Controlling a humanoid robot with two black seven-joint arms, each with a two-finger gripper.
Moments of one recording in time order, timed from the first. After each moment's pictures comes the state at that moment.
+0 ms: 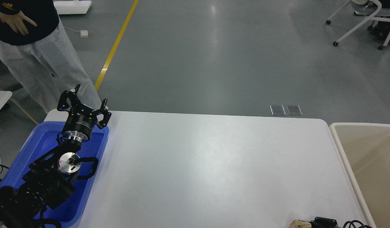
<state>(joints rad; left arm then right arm) -0.71 0.21 -0.75 -0.21 -0.11 -0.63 -0.56 0.32 -0.79 0.08 1.12 -1.92 -0.41 0.39</state>
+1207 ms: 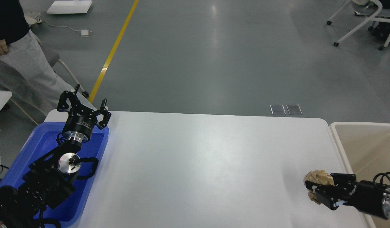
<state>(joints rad) -0.71 0.21 -0.75 -0.21 -0.11 -0.63 -0.56 0.61 -1.15 0.09 1.48 -1.76 -0.27 0.44</state>
